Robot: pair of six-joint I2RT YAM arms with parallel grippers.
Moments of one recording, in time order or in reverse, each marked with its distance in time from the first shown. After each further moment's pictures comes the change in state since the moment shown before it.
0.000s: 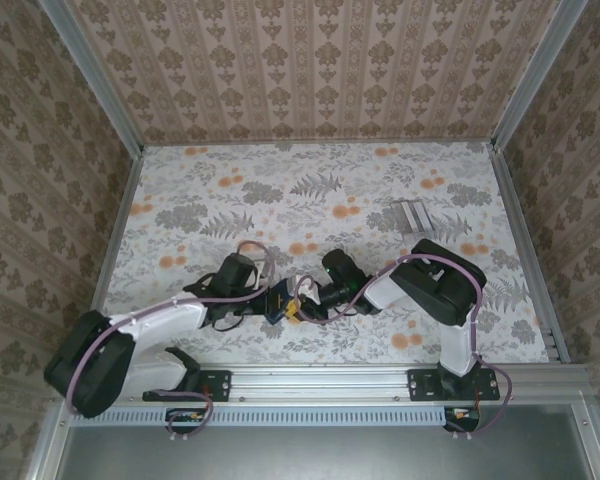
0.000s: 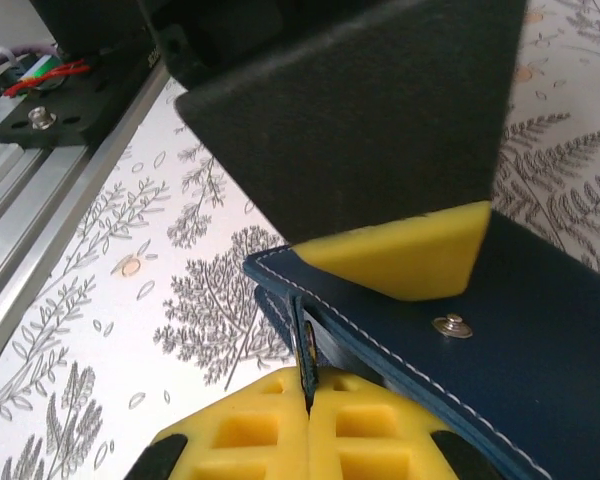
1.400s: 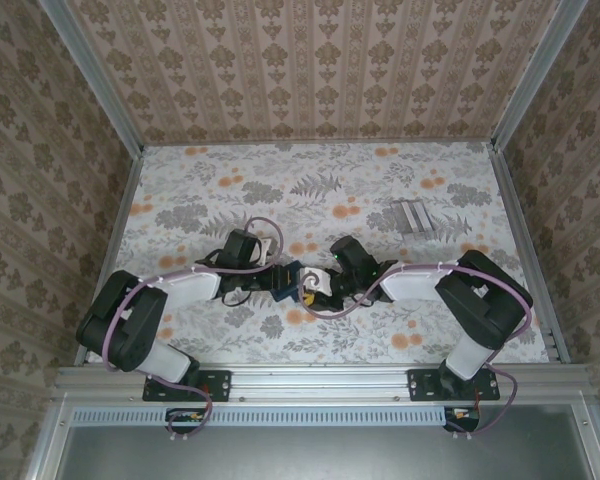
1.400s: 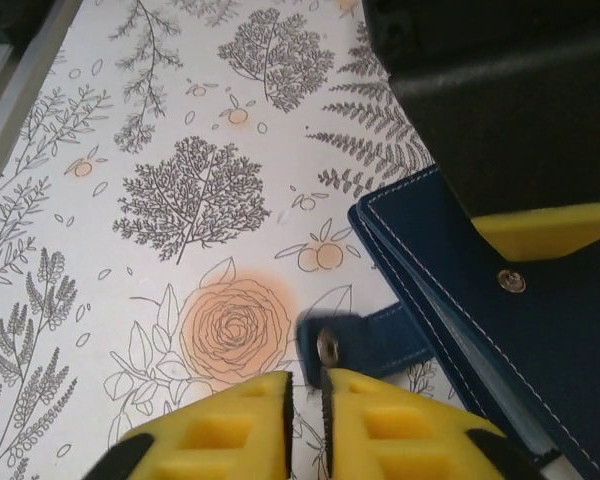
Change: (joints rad) left arm 0.125 0.247 0.175 0.076 0.113 0.105; right arm -0.042 -0.264 0.065 -0.542 0.201 -0.262
